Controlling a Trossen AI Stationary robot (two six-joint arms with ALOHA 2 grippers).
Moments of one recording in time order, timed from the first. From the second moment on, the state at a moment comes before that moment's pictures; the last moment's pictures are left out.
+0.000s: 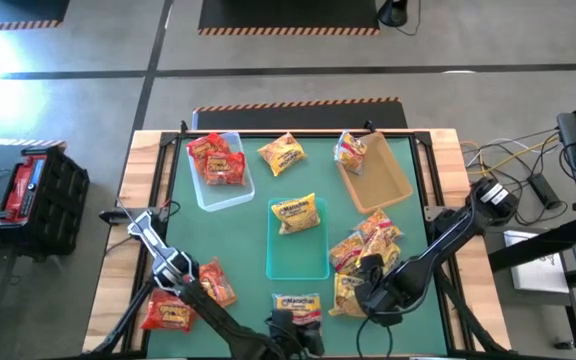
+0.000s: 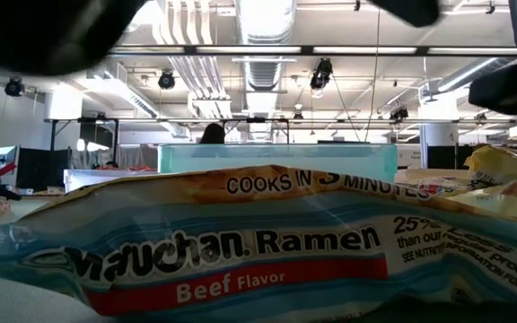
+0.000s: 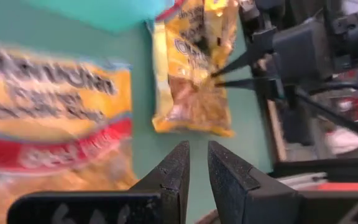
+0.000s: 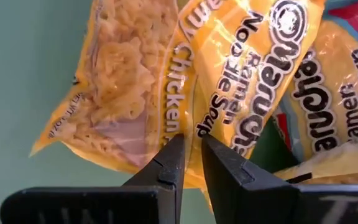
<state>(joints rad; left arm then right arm) -0.75 2.51 2.22 -0.78 -0.98 -2.18 0.72 1.67 1.03 -0.76 0.08 0.46</state>
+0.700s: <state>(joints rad) -0.70 2.49 2.30 -0.78 -0.73 -1.83 0.63 1.66 0.94 -0.22 0.15 0.69</state>
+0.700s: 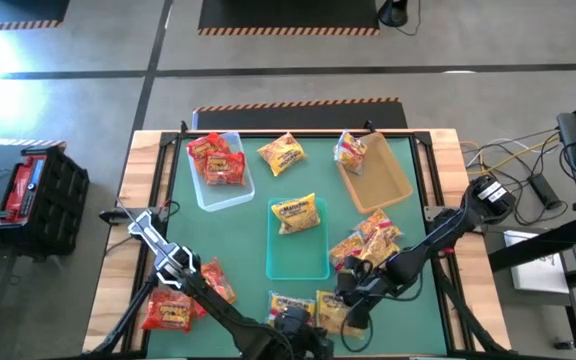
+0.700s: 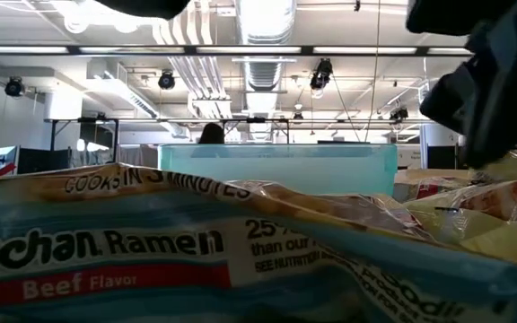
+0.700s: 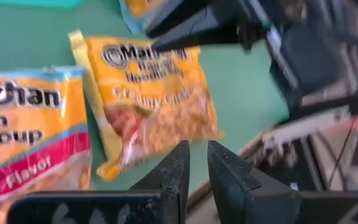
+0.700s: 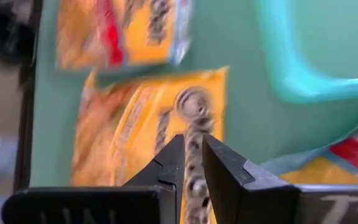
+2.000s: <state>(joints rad) -0.69 2.49 2.27 -0.77 -0.61 -1.78 0.58 1.79 0.94 -0.04 0.13 0.76</state>
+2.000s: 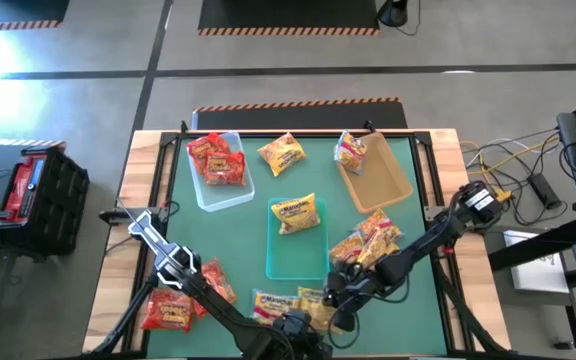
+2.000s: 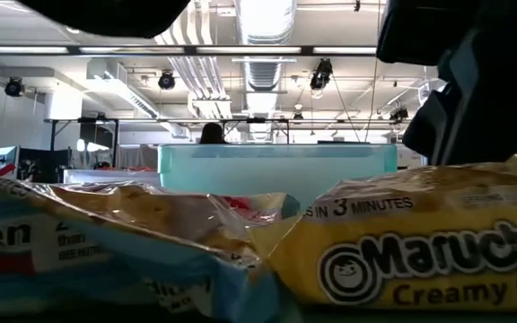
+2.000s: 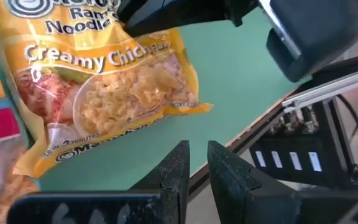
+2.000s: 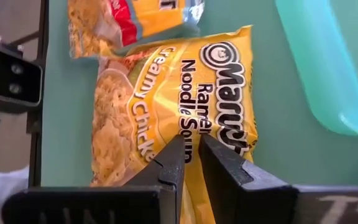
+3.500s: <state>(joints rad) -0.66 2.49 2.05 -0.79 -0.43 -1.91 0.49 1.59 0.94 -0.15 -0.08 0.77</state>
